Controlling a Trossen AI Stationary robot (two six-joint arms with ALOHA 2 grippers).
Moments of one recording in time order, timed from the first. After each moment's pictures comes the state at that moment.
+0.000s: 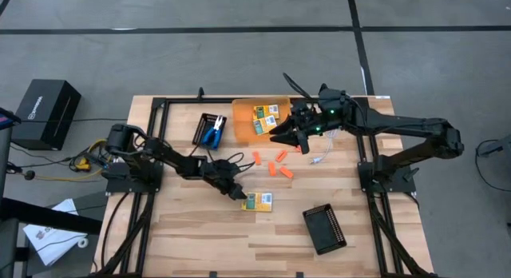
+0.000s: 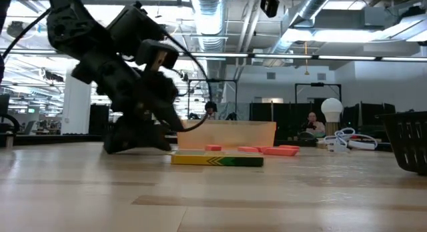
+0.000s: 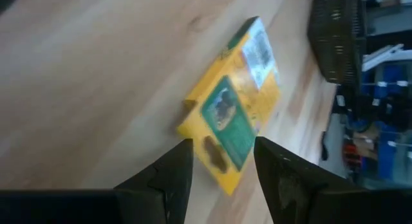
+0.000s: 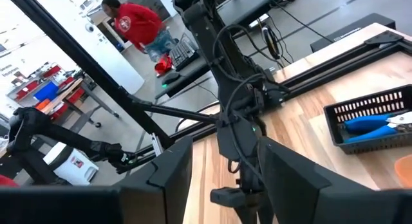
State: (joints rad) left arm -0.08 1.76 0.57 0.52 0.25 -1.11; right arm -0.20 1.27 1.15 -0.10 -0.37 0.49
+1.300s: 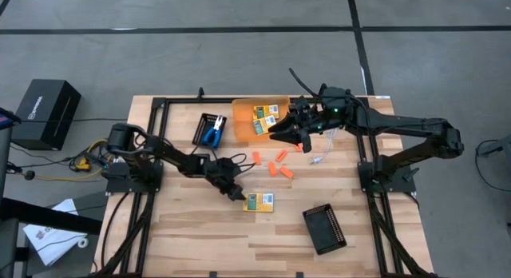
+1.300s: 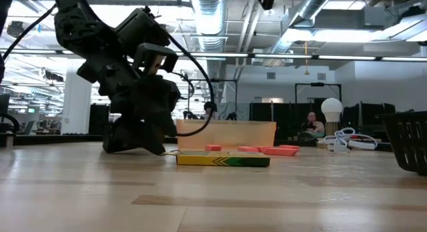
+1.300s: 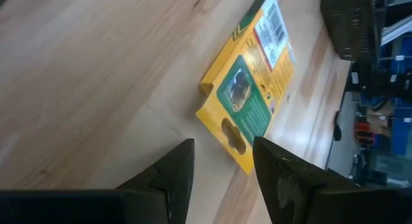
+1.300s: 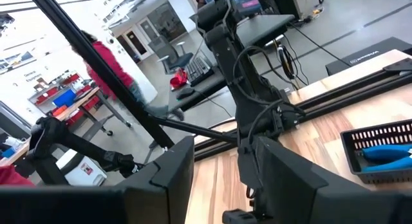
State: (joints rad) left arm -0.06 1.79 0.59 0.41 0.33 -1.03; right arm -0.19 1.27 1.15 0.00 -0.40 0.49
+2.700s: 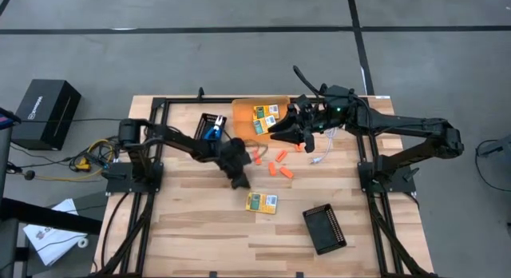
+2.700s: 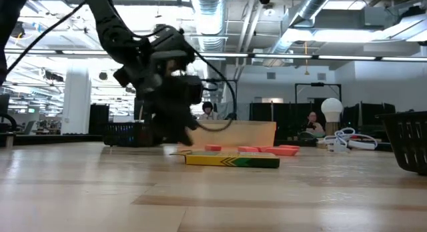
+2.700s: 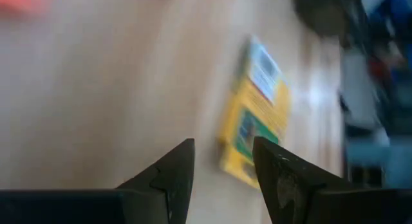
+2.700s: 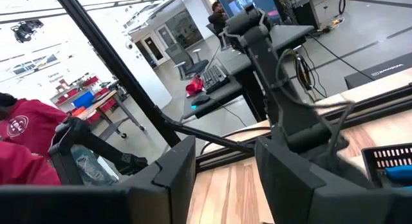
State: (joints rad) left arm 0.14 1.83 0.79 0.20 0.57 -0.52; right arm -0.19 1.27 1.15 0.07 -0.44 0.50
